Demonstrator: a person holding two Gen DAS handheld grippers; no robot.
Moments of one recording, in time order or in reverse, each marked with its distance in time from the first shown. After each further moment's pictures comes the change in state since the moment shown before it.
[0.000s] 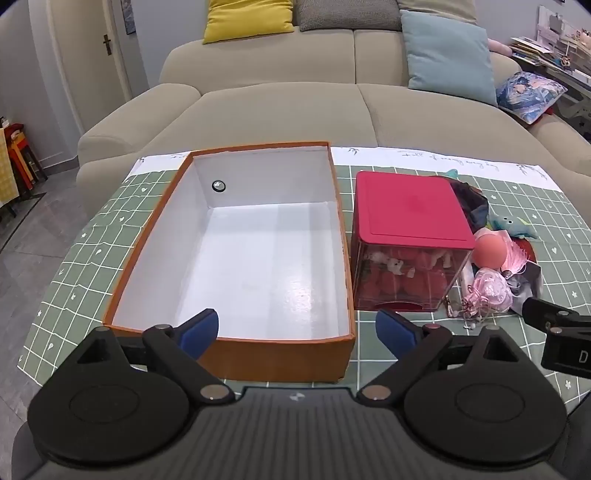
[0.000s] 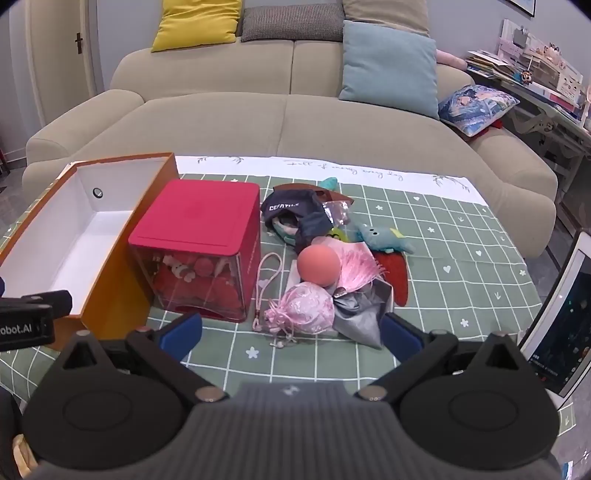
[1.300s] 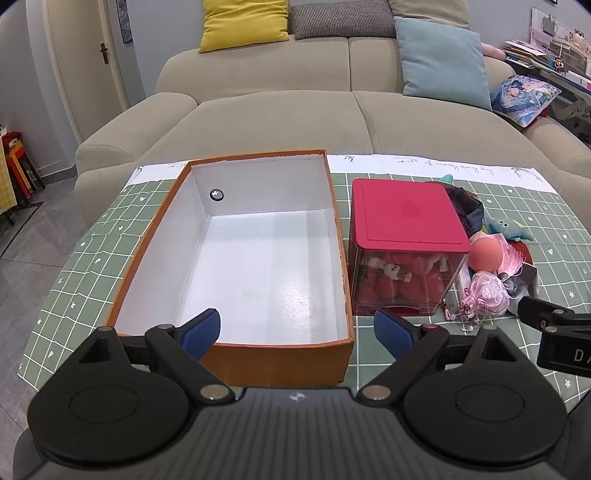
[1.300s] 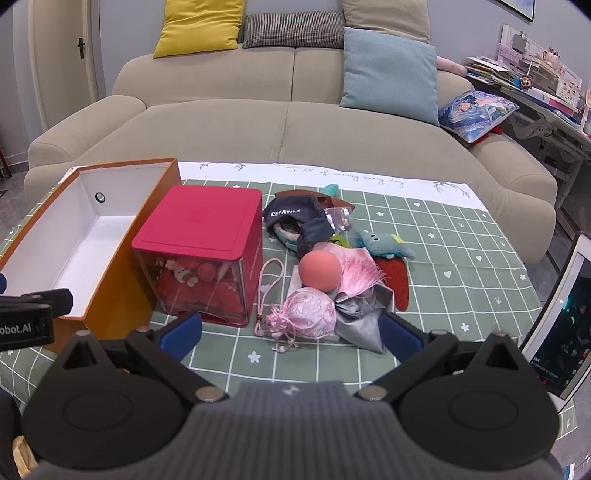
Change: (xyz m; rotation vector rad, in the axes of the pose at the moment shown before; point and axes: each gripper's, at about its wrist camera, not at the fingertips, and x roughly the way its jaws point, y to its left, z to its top) left arm -0.004 -0.002 -0.001 0.011 -0.030 -0.010; right arm -0.002 0.002 -0.002 0.002 -0.023 0.003
